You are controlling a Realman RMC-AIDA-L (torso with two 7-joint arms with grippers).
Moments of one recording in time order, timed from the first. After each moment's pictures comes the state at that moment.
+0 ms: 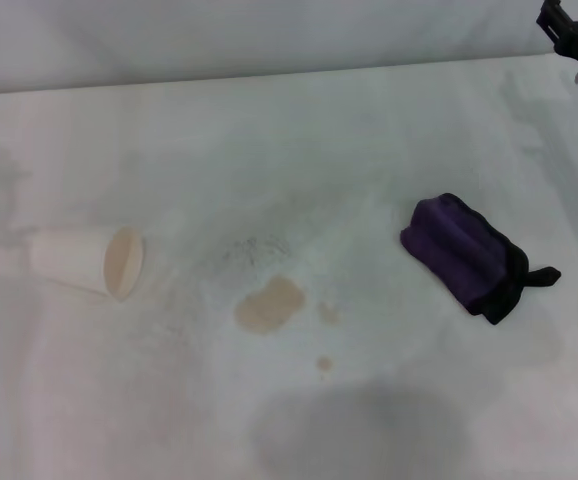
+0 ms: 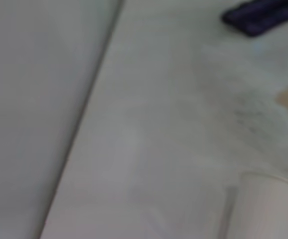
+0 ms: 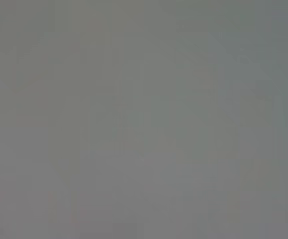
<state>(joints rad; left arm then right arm) -1.14 -1.80 2.85 -0.73 0.28 1.67 -0.87 0.68 2.03 -0.58 -0.03 2.56 0.85 -2.81</state>
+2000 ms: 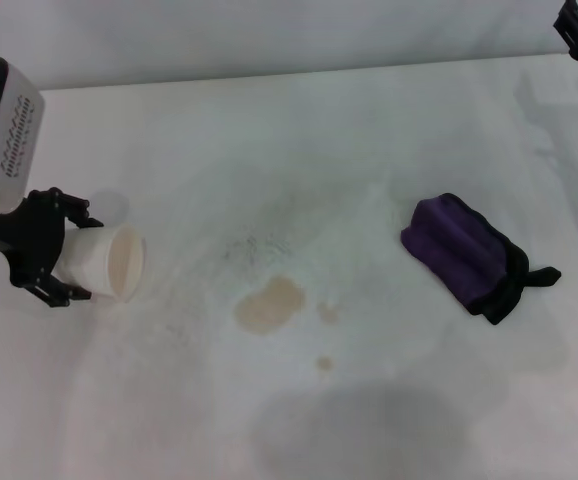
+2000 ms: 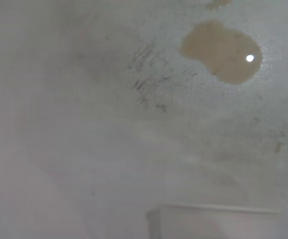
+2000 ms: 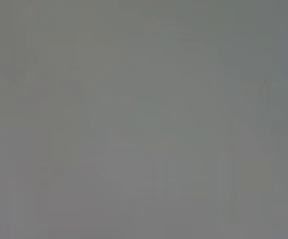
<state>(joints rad) -1.16 -1.99 2.85 -0.43 0.52 1.25 -0.78 0.67 2.03 -0.51 -0.01 2.55 0.86 -2.78</state>
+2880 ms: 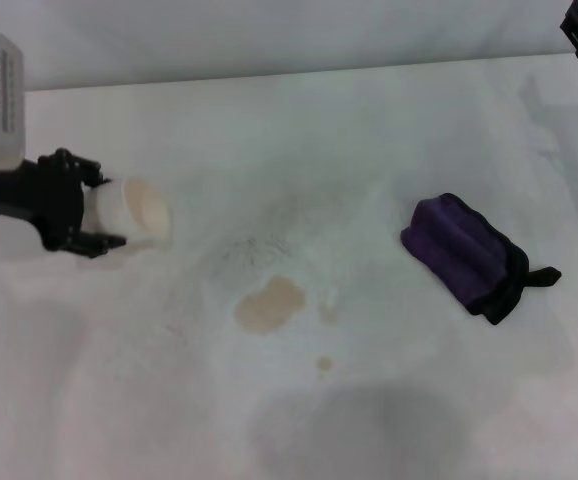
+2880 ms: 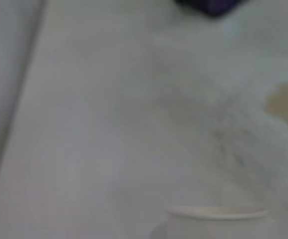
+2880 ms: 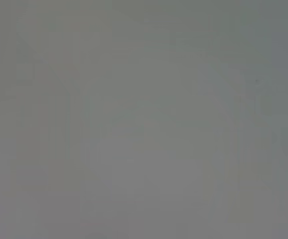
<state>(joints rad) -1.11 -2.00 2.85 -0.46 0.28 1.26 -0.82 0.66 2.02 -0.51 -0.01 2.55 0.86 -2.78</state>
